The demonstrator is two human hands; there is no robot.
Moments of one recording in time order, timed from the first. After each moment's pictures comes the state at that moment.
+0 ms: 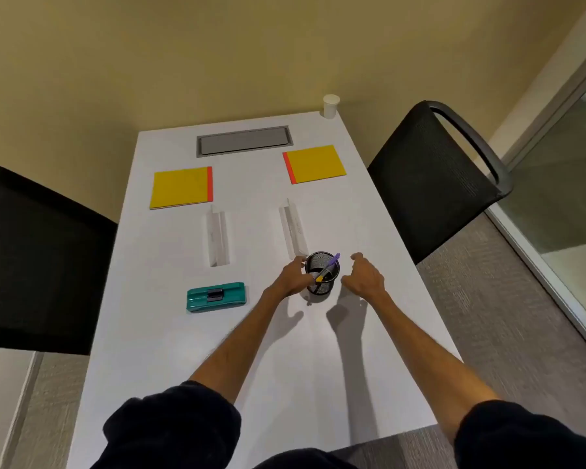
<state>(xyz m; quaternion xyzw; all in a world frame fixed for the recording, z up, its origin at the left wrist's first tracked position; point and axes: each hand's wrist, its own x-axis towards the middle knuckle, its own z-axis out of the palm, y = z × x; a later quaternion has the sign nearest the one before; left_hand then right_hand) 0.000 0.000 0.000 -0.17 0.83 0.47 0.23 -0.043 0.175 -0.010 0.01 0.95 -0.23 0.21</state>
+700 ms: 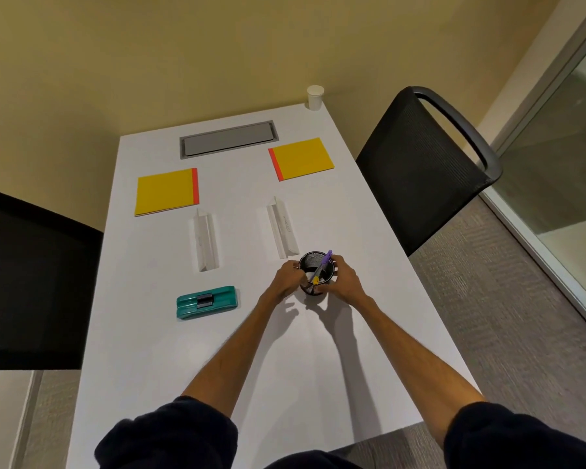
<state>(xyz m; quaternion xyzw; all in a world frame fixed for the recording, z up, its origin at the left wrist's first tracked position) -0.011 0.018 0.000 -0.21 0.80 0.51 0.24 -0.034 0.175 -0.032 -0.01 0.86 -0.46 0.22</state>
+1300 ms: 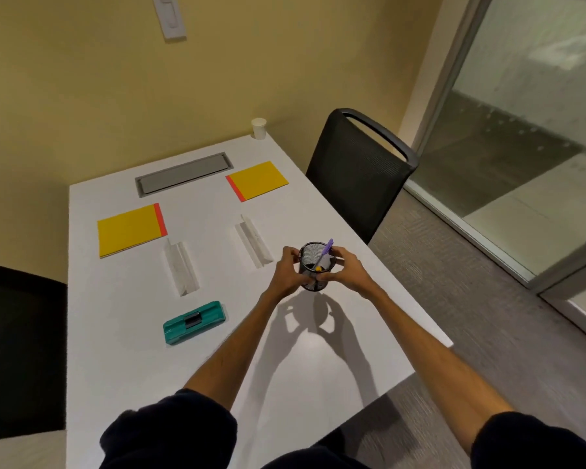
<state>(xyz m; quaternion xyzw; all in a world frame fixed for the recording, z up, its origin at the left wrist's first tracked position) 0.036 0.040 0.041 -0.02 0.84 0.53 0.14 0.031 0.214 0.029 0.04 0.84 -0.52 0.13</state>
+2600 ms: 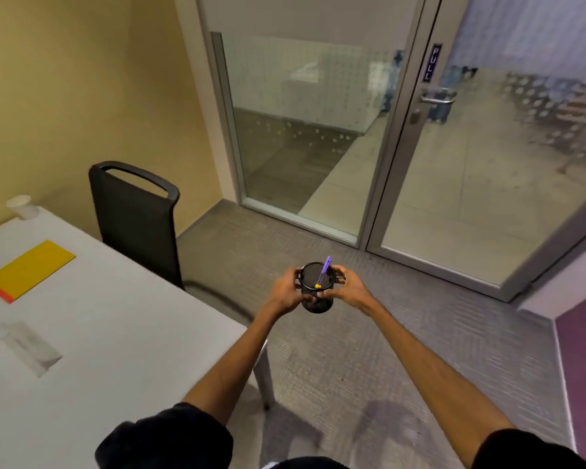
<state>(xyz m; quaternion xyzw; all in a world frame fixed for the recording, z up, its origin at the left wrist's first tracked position) 0.135 0.491 0.036 0.26 0.82 0.43 0.28 0.235 0.637 0.041 0.29 0.79 -0.54 0.00</state>
